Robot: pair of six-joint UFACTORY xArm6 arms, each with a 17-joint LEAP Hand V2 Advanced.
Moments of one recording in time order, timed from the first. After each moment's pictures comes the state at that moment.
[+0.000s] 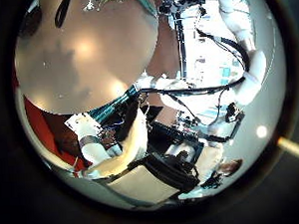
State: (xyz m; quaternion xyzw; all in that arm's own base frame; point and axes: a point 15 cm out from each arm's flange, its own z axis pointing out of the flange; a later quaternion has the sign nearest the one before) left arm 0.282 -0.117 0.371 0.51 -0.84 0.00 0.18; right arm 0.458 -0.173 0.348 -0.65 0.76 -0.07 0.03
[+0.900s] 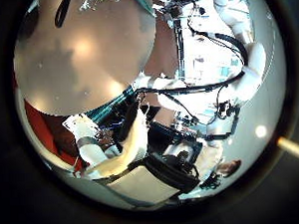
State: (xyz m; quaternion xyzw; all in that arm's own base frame) left arm 0.281 -0.120 0.367 0.51 -0.84 0.00 0.19; right arm 0.462 -0.155 0.228 -0.66 0.75 0.07 -0.07
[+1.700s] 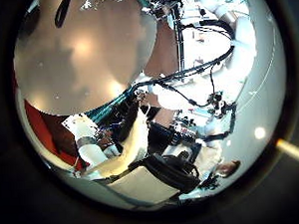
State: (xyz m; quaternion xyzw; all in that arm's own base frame) left arm 0.283 -0.119 0.367 0.51 -0.84 0.00 0.19; right arm 0.480 -0.164 0.170 -0.63 0.76 0.11 -0.11
